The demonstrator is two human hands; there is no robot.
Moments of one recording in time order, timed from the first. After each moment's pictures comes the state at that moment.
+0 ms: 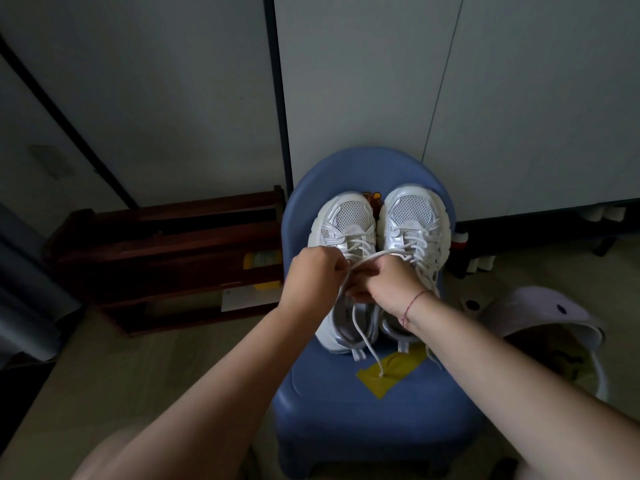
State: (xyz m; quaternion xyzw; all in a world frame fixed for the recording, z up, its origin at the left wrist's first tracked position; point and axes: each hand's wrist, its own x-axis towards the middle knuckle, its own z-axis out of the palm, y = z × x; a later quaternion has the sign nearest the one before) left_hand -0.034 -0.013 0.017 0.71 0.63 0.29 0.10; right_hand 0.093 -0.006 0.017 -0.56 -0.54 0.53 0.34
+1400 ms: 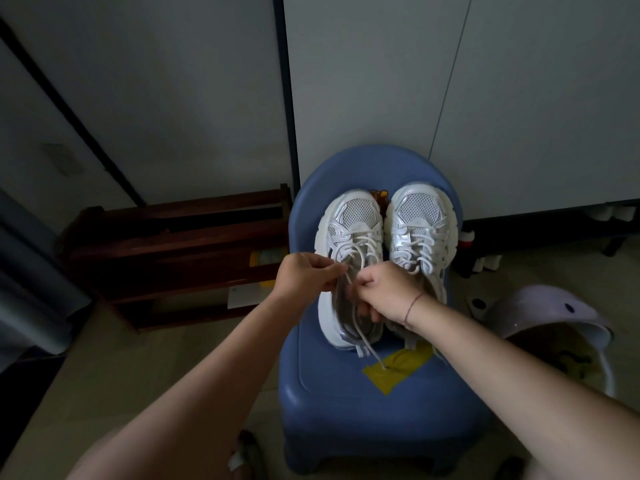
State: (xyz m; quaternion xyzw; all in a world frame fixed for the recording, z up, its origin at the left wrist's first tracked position) left_hand -0.057 -0.005 -0.004 0.46 0.61 0.44 0.47; right_hand 0.092 -0.011 0.007 -0.56 -0.69 0.40 0.22
